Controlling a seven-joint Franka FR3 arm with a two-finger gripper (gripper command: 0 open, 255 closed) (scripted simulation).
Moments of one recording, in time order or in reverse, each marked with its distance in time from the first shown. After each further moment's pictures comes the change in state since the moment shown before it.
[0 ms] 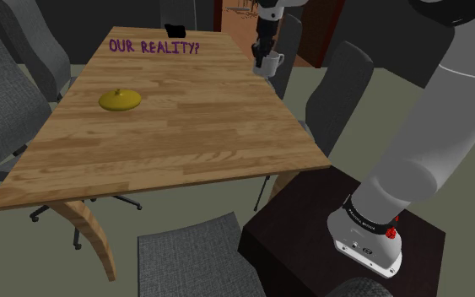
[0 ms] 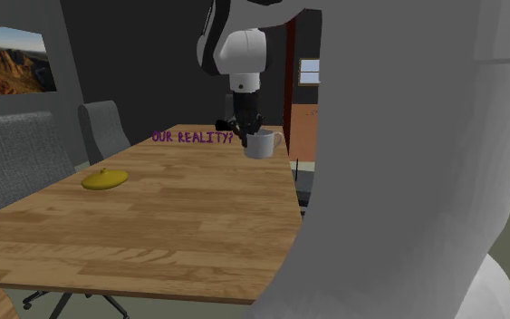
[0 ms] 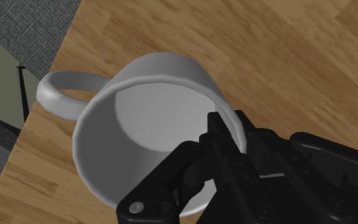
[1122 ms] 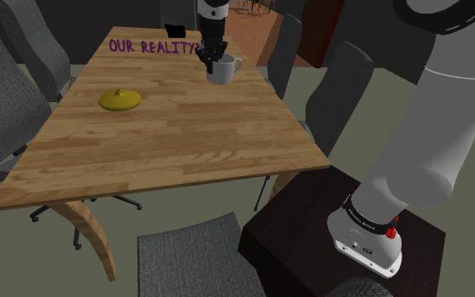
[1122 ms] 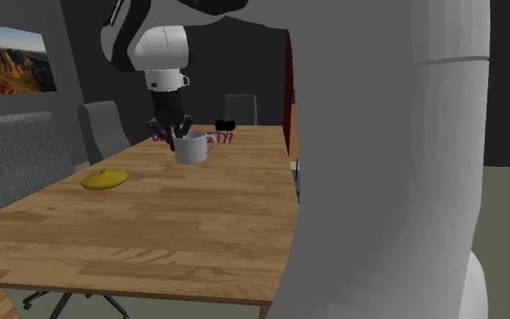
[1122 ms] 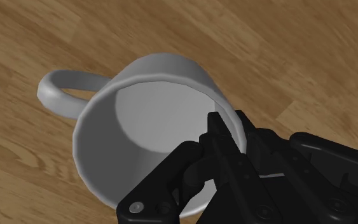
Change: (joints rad) arm 0.212 0.094 0.160 0.148 -0.038 -0.071 0.383
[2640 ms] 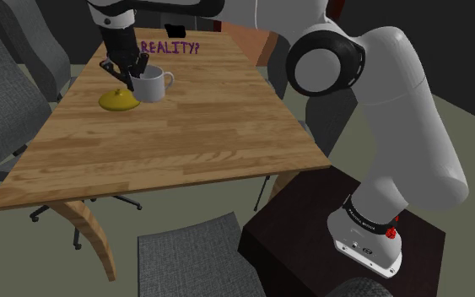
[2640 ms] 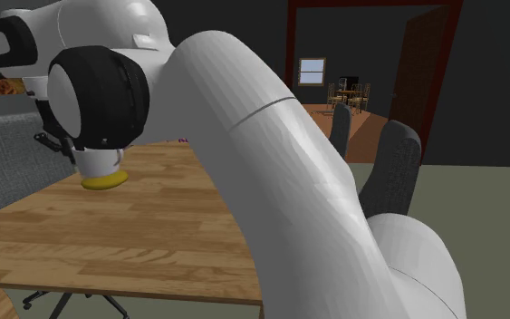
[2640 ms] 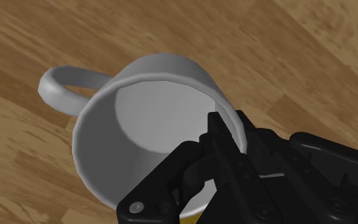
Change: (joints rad) arm 0.263 0.581 0.096 0.868 -0.045 -0.312 0.336
